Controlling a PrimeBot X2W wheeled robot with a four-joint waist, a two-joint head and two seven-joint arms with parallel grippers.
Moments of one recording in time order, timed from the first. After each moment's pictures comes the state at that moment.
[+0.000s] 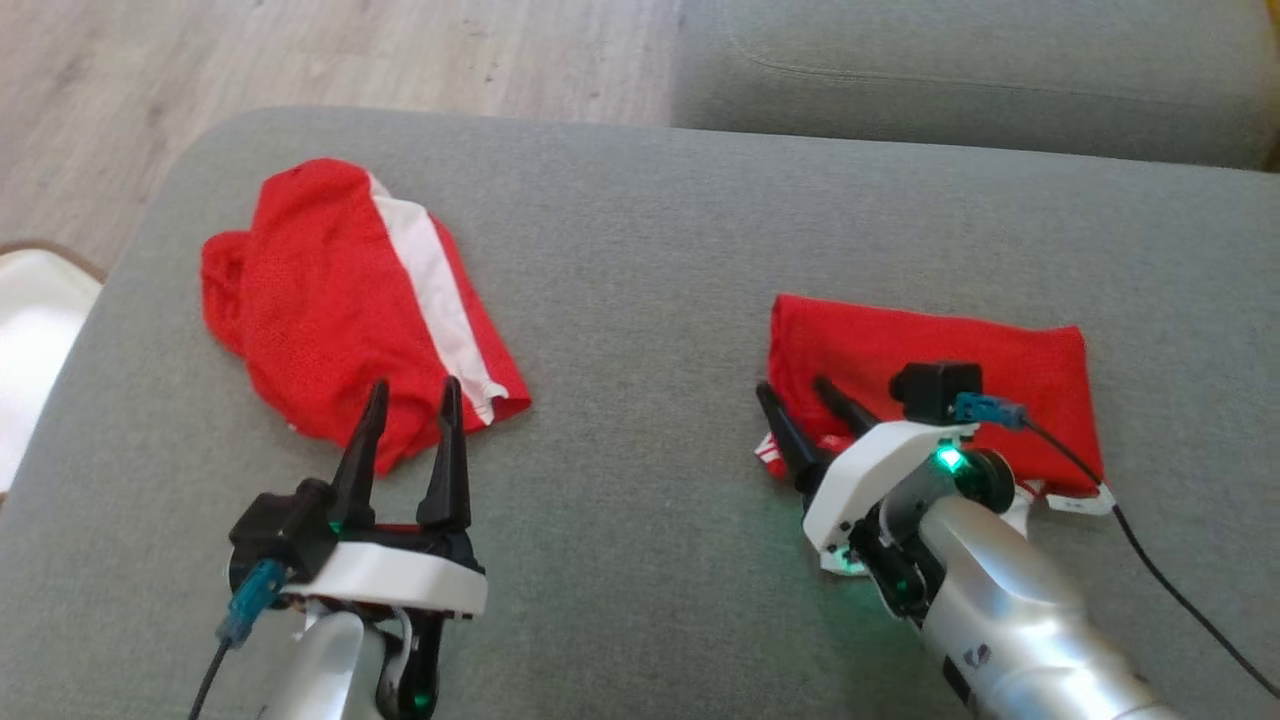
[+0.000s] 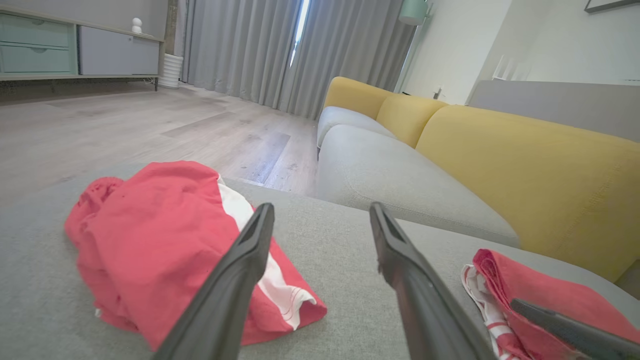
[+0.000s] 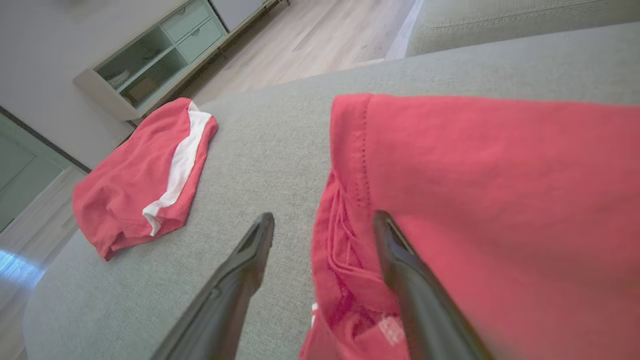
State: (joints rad) left arm -0.20 0.05 -0.22 0.38 -0.38 -0.12 -0.25; right arm -0.55 -0.06 0.62 0.93 0.72 0.13 -0.09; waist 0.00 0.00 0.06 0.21
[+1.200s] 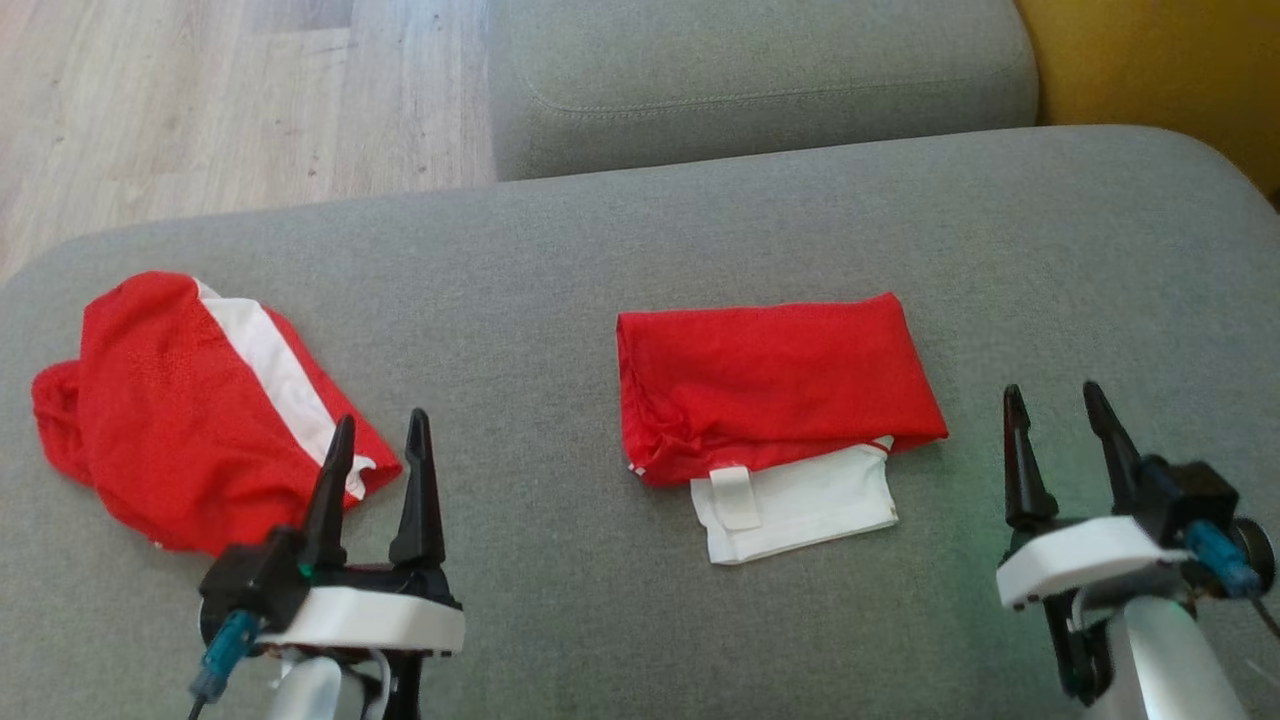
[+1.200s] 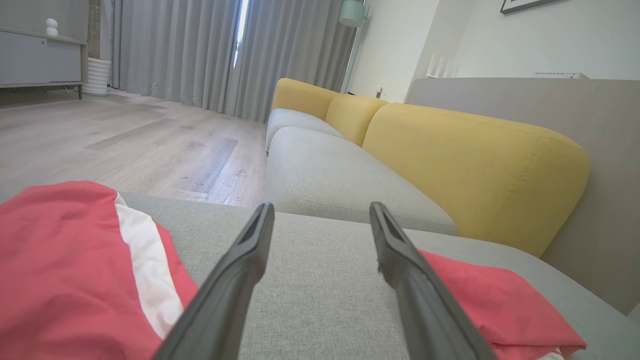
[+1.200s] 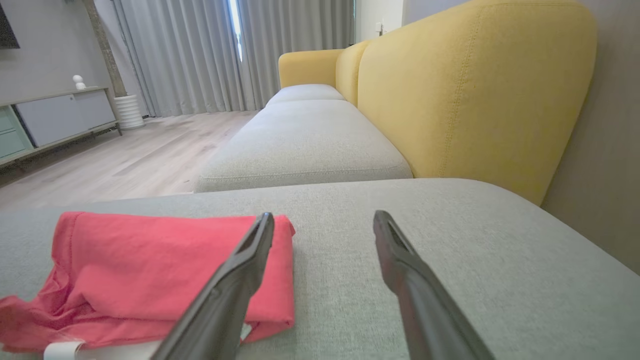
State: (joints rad) left arm -0.10 0.05 -0.16 0.29 -0.36 -0.11 -0.25; right arm -0.16 -0.06 -0.07 0.46 0.04 0.13 -0.25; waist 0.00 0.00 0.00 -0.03
